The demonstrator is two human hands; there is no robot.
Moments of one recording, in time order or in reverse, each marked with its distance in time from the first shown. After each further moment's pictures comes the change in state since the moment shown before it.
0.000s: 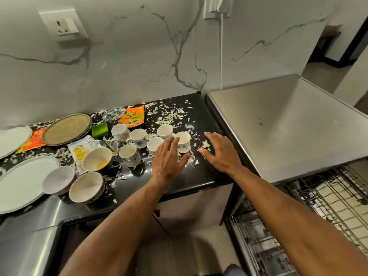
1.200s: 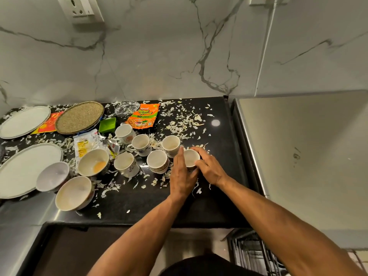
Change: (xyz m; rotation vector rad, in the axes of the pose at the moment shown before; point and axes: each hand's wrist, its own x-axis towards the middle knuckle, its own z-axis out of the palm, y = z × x) left_hand 0.061 0.030 0.078 -0.471 0.124 -0.488; right_hand 0.107 0.024 0.056 0.623 -0.355 -0.082
